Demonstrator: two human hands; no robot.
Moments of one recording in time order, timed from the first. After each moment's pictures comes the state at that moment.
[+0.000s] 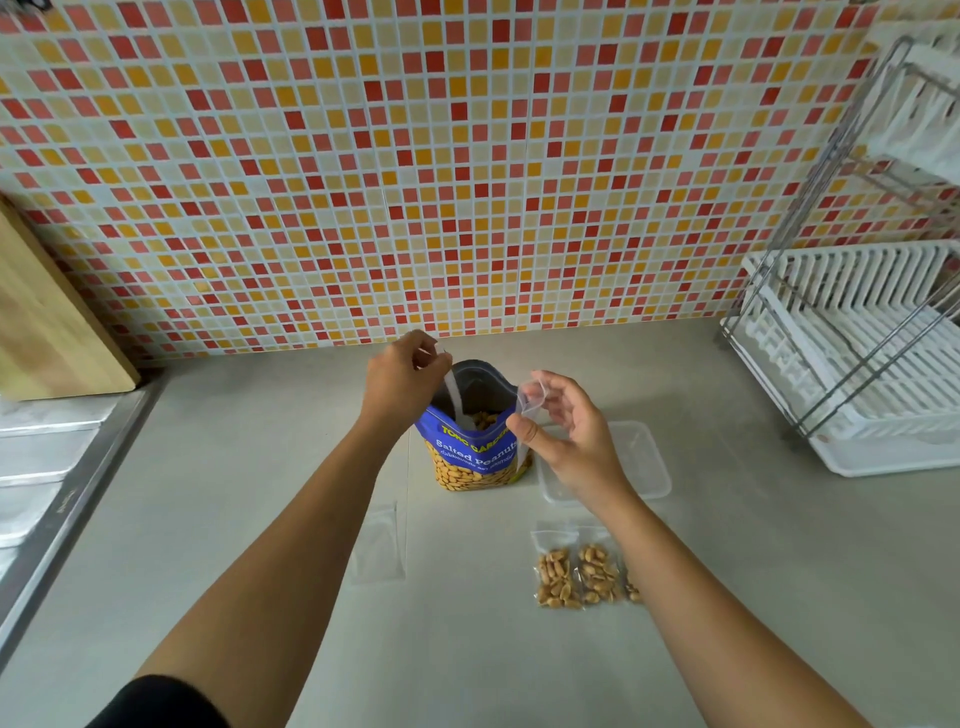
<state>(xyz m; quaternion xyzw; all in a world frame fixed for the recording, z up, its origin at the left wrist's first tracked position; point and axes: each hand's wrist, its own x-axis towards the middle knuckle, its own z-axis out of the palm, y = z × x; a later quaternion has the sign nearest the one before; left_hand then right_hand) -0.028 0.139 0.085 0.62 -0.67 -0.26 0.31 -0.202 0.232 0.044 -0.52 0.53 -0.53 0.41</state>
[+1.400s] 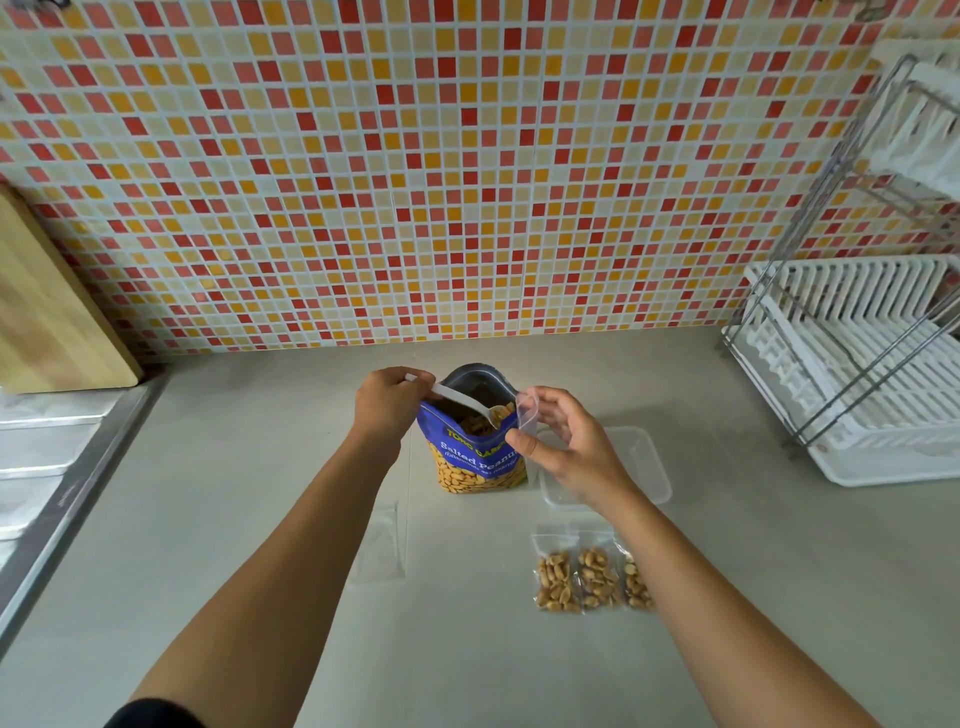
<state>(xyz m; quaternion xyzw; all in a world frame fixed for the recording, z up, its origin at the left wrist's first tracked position) -0.017 0.153 0.078 0.65 -0.48 -0.45 0.37 -0.210 0.230 0.040 -0.55 0.56 -0.44 0.44</state>
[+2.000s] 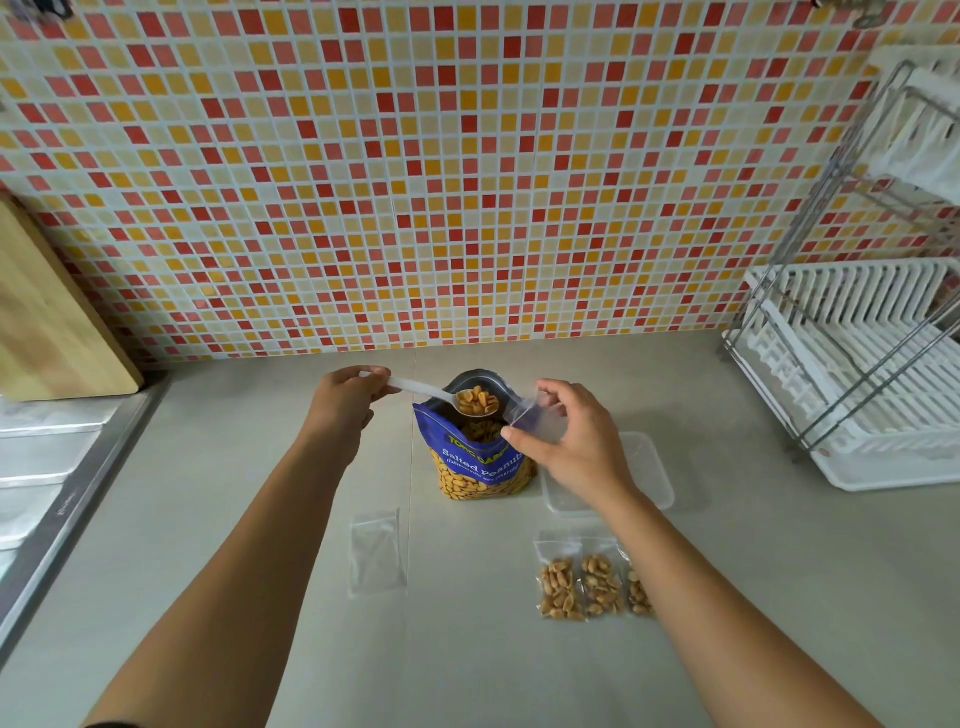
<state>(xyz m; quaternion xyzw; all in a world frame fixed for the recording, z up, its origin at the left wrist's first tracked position) 0.020 0.144 0.088 0.64 -0.38 -0.52 0.42 -0.205 0.222 0.052 -0.61 0.66 -0.39 0.19</state>
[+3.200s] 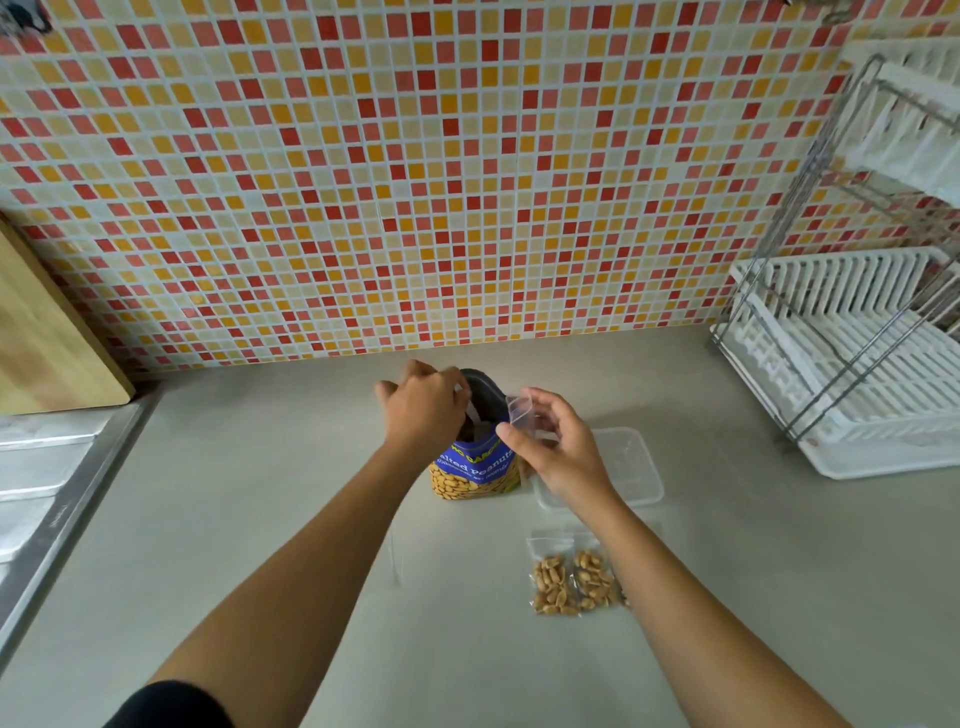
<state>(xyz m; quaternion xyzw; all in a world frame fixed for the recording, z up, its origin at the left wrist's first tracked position) -0.053 0.154 0.074 0.63 -0.76 -0.07 0.11 -0.200 0.229 0.034 -0.48 0.56 -0.51 0.43</state>
